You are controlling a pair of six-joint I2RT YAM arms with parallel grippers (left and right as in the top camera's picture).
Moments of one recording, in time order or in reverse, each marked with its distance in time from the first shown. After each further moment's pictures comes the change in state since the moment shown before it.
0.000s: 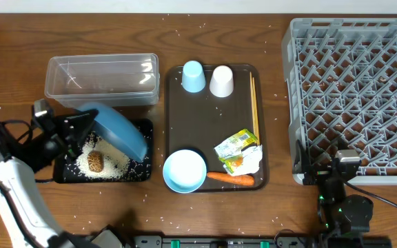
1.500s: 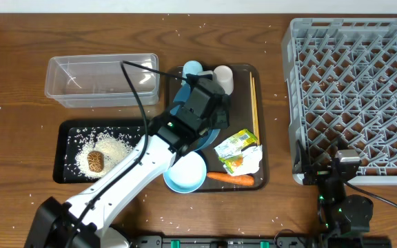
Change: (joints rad) left arm -1.385 0.218 0.087 0.727 -1.501 -0.359; right arm 0.000 0.000 0.000 0.000 0.000 0.000
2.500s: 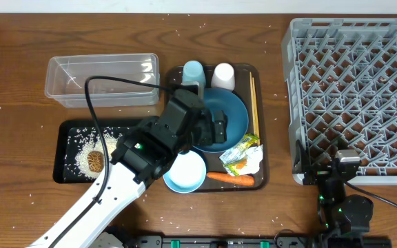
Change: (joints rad) left arm 0.000 -0.259 0.000 -0.253 0.087 0.031; right arm 0.000 0.000 0.000 0.000 0.000 0.000
